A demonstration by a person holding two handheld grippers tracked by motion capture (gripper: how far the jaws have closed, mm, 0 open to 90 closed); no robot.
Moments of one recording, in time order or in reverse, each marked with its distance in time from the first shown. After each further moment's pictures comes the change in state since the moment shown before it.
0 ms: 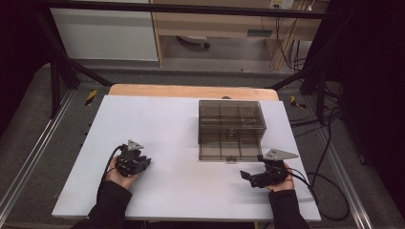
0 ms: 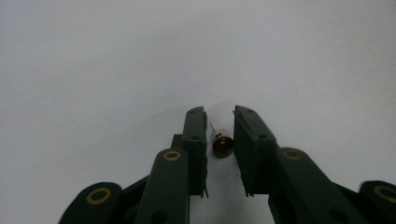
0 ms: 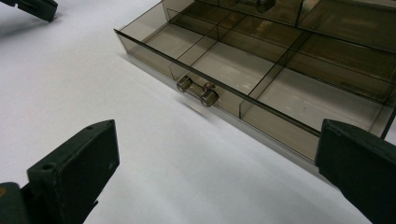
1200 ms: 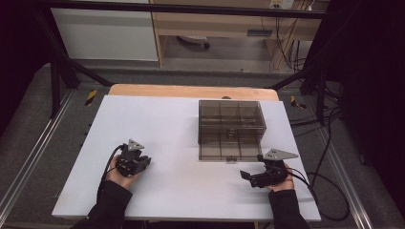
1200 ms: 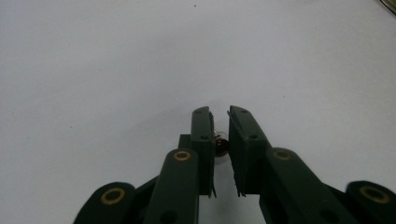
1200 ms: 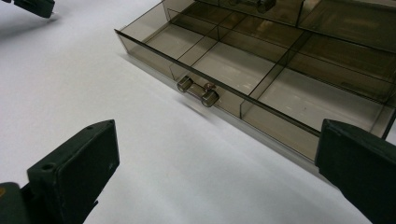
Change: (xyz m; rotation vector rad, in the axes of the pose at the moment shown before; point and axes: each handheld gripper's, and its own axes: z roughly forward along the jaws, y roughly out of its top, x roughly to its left) left arm -0.004 0.003 -0.006 -0.009 -0.008 0.025; right arm 0.000 0.000 0.000 0.000 0.002 0.001
